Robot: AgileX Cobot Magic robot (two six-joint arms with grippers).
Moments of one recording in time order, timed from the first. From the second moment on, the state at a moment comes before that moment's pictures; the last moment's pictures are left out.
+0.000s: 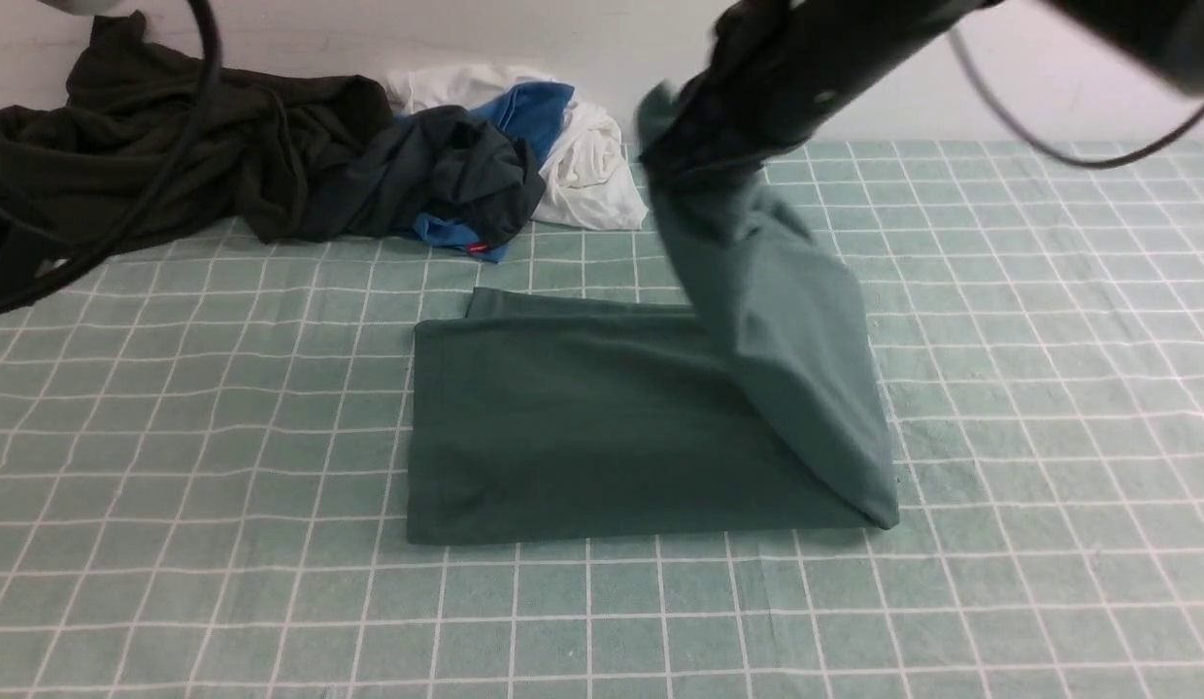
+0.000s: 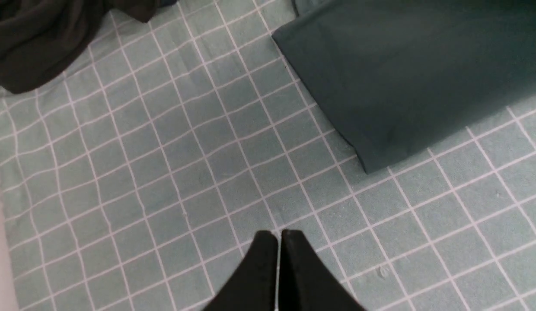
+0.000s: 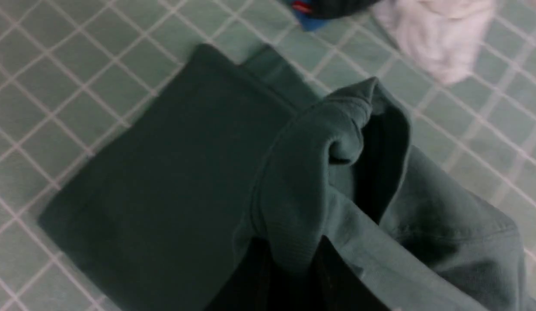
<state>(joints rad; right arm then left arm) 0.59 1.99 -1.98 0.12 1.04 -0.22 -0.23 1.05 -1.38 0.05 1.26 0.21</state>
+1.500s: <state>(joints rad) 0.64 1.27 -1.33 0.11 0.98 -0.22 -0.23 0.16 -0.58 0.07 0.91 0.08</state>
